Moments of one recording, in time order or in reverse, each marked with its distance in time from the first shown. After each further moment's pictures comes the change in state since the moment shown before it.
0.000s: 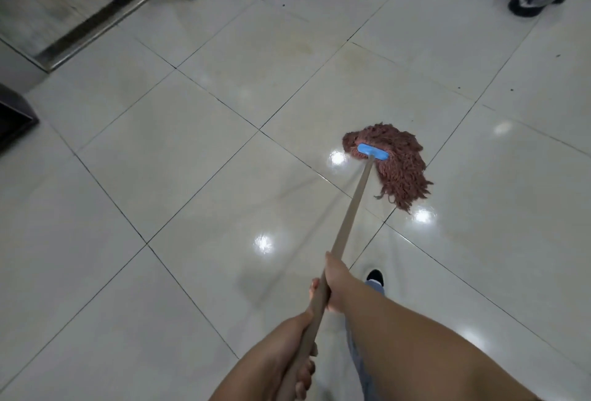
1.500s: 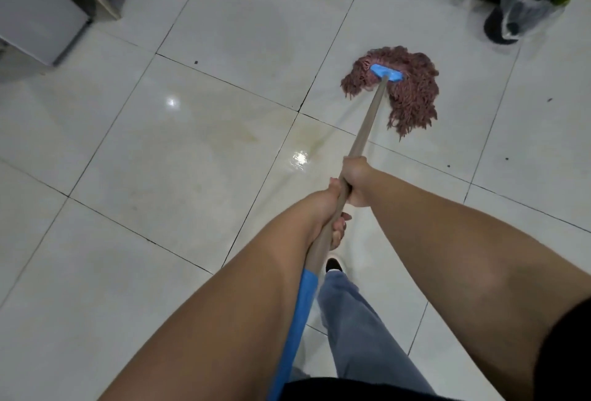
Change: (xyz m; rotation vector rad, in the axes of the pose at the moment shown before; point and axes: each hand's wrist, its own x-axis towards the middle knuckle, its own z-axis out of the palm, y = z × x) left_hand 0.020 0.947 0.009 0.264 -0.055 0.076; right_hand 0.158 -0.875 0.131 0.004 0.252 -0.222
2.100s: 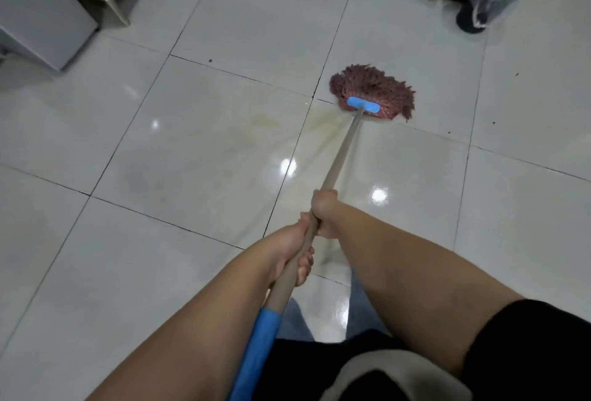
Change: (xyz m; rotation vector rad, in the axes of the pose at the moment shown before) left_hand -0.068 -0.239 -0.230 0.106 -0.107 -0.046; right_hand -0.124 0.211 0.228 0.041 0.047 0.041
